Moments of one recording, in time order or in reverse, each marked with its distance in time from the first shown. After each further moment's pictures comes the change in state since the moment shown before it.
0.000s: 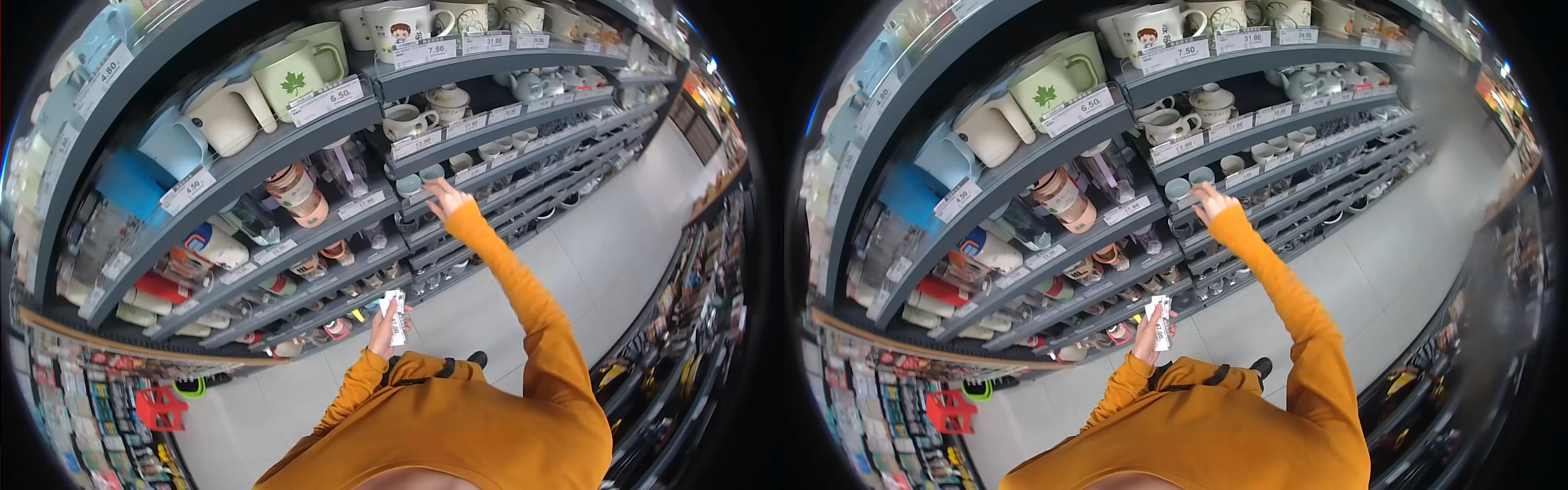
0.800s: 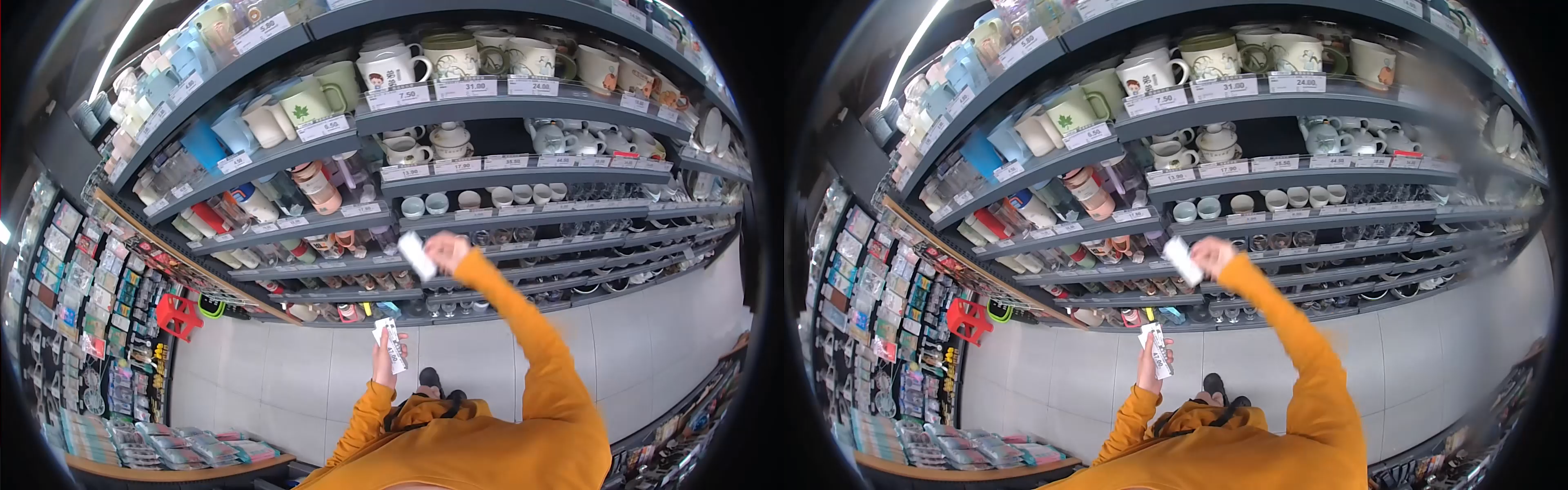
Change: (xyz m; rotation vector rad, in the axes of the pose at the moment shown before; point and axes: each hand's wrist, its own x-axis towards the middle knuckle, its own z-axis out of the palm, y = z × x) left_hand -0.046 -0.107 0.178 -0.218 0.495 0.415; right_hand -0.044 0.088 -0.021 1.410 -0.500 0.043
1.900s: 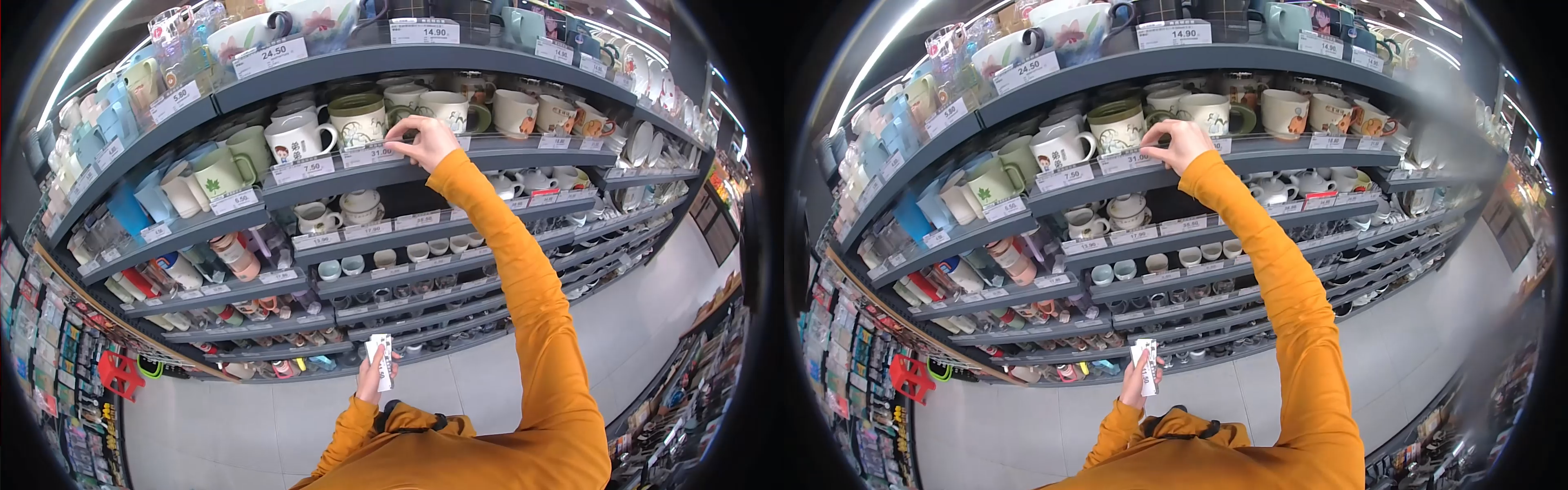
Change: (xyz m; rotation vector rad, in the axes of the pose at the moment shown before) left_hand 0.045 -0.018 0.144 0.038 -0.384 -0.130; right_hand 0.129 -0.319 -0.123 -0.955 0.290 -0.282
